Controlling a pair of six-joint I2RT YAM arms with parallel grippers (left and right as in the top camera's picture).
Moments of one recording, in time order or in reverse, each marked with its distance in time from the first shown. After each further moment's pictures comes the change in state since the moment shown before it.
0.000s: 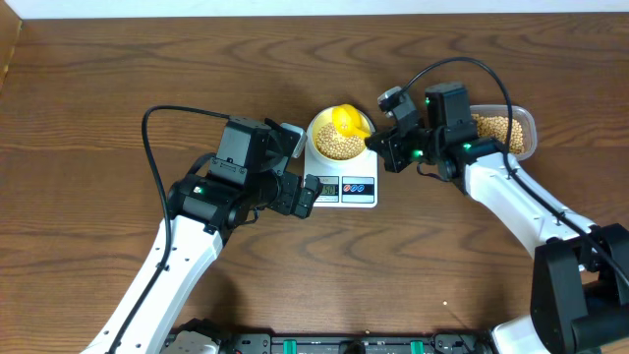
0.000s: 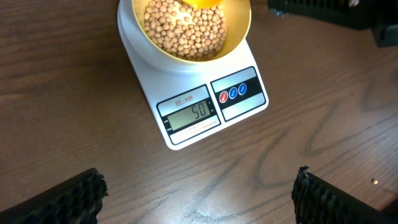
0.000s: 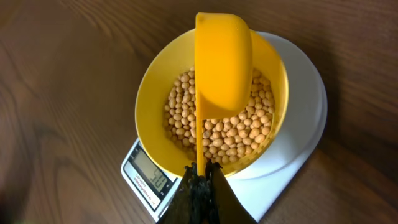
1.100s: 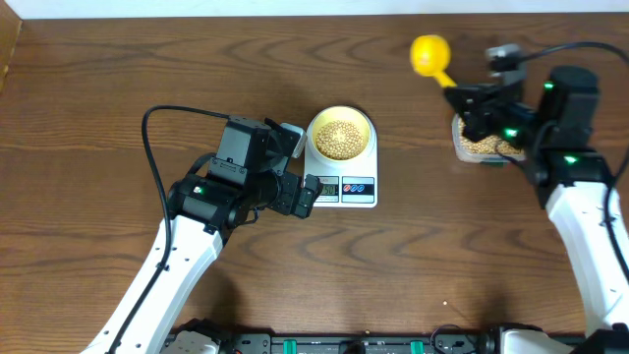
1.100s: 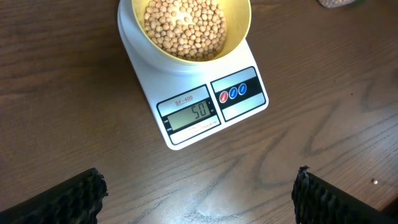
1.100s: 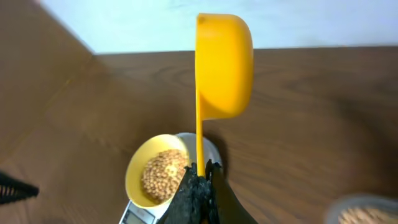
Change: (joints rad) left arm 0.000 0.000 0.000 0.000 0.000 0.000; right arm -0.375 -0.306 0.000 0.005 -0.117 0.138
